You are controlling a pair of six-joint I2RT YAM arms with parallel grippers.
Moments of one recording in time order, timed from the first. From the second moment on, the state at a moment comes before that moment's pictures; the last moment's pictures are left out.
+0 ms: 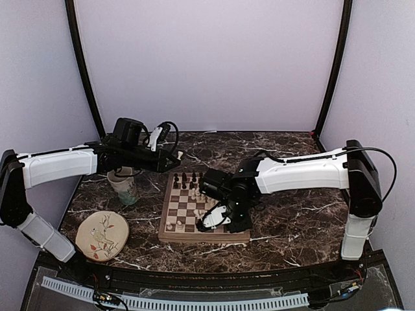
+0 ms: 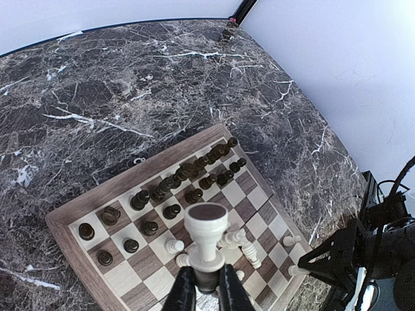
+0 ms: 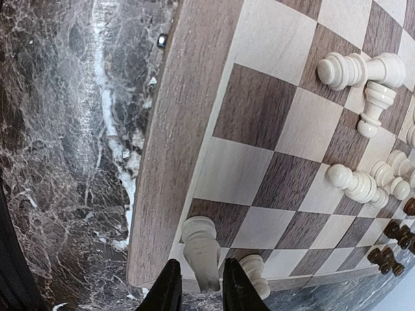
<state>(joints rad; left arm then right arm) -0.57 1.47 1.03 -0.15 0.38 -0.29 1.14 1.90 1.44 -1.00 0.10 -0.71</state>
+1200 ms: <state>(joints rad) -0.57 1.47 1.03 -0.15 0.39 -0.29 1.15 1.92 1.44 -0.96 0.13 -0.69</state>
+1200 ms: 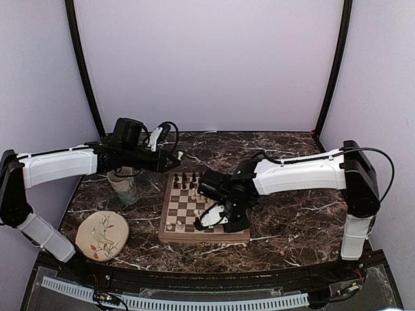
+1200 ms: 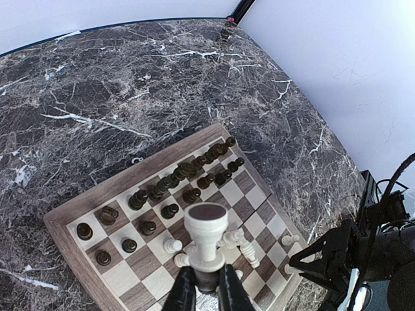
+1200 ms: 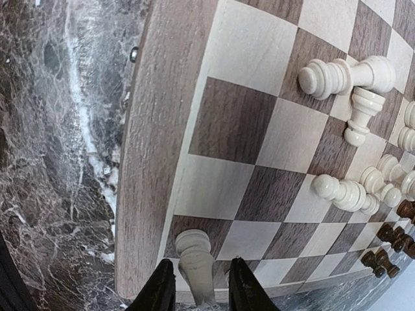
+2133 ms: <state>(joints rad) -0.68 1.72 1.32 -0.56 0.85 -0.22 0.94 1.53 1.41 -0.75 -0.11 -0.78</state>
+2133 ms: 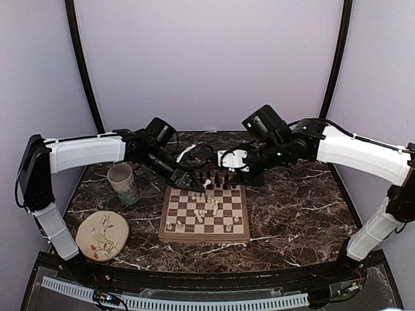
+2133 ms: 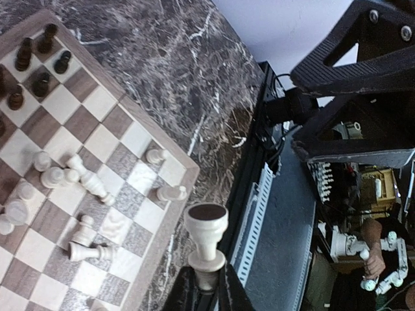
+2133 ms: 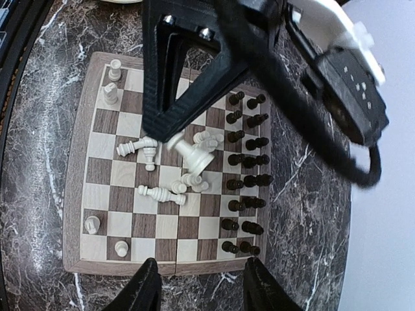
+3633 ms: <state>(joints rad) -0.82 1.50 0.90 0.16 0.56 -0.23 0.69 1.79 1.49 -0.66 -1.03 -0.16</state>
